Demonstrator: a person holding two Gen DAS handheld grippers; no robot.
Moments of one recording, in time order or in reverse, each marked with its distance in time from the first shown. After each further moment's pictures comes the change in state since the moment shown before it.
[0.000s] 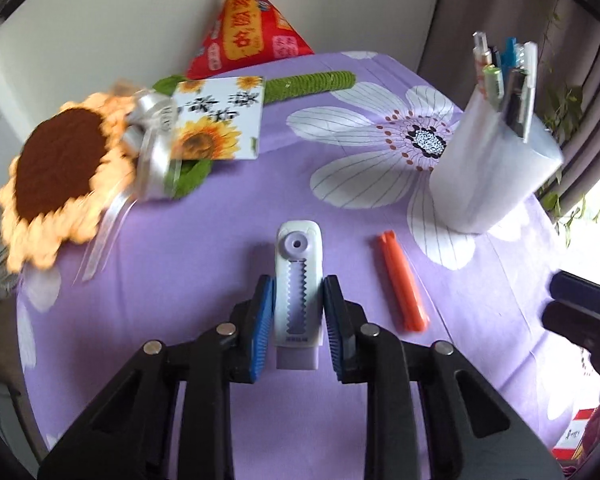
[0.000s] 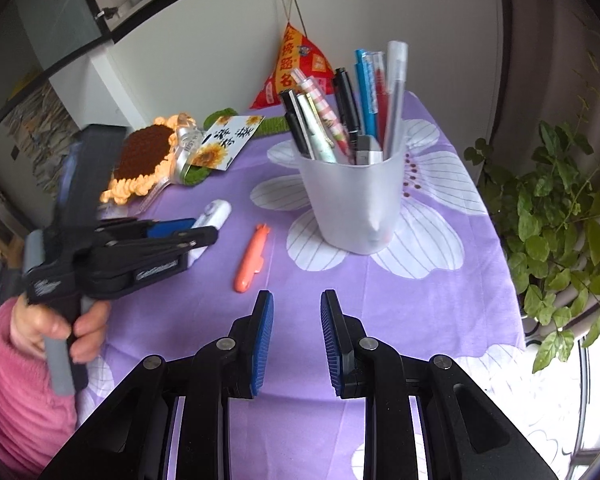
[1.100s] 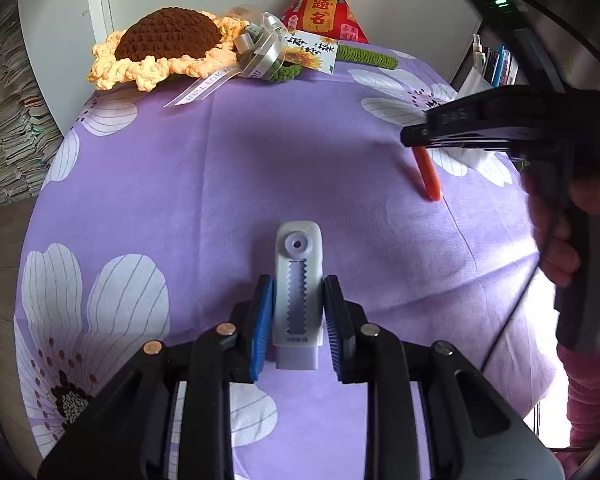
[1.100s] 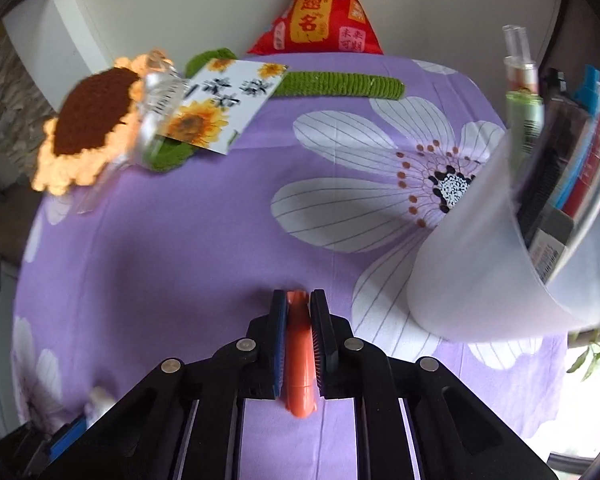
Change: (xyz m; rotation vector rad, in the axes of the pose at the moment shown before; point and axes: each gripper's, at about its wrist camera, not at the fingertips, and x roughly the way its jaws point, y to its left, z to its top) left arm -0.051 0.017 -0.111 -0.232 -0.004 -0.007; right arm 0.097 0.058 0.055 -0.067 0.180 -0.132
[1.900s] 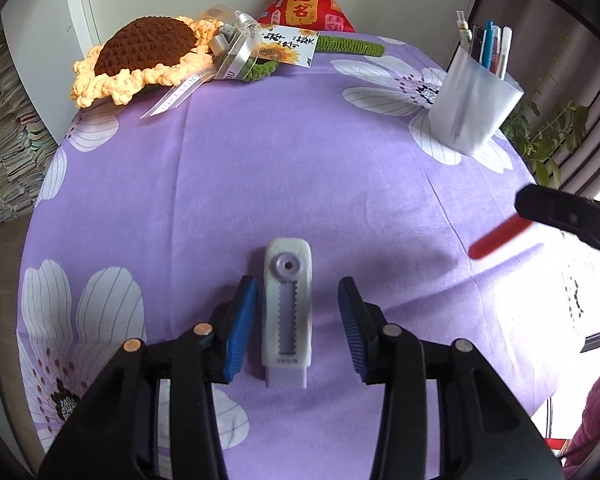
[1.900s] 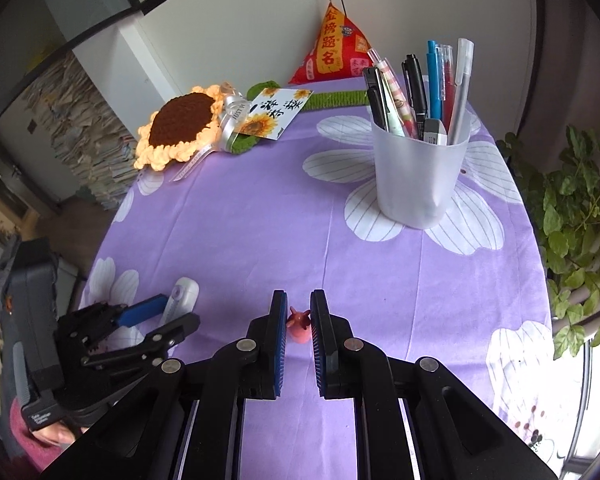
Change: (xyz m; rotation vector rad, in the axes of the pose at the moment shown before) left arm 0.013 -0.024 0.009 0.065 0.021 0.050; right arm -0.092 -0.029 -0.085 0.002 -0.104 0.190
